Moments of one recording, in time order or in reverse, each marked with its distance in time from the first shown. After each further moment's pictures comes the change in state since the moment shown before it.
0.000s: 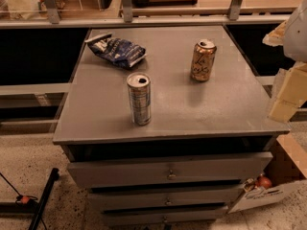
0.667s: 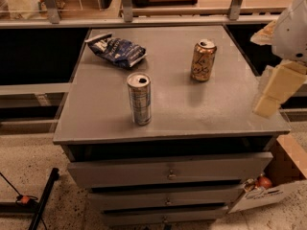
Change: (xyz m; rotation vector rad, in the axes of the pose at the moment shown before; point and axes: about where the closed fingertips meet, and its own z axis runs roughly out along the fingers) arm -0.022 -0.006 0.010 -0.008 -0.094 -0.006
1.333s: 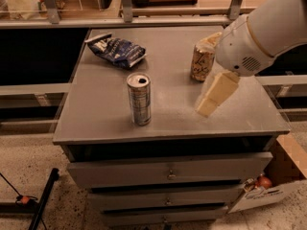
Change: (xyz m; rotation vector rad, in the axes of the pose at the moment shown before) arm -0.088 0.000 0.061 -0.054 -0.330 -0.081
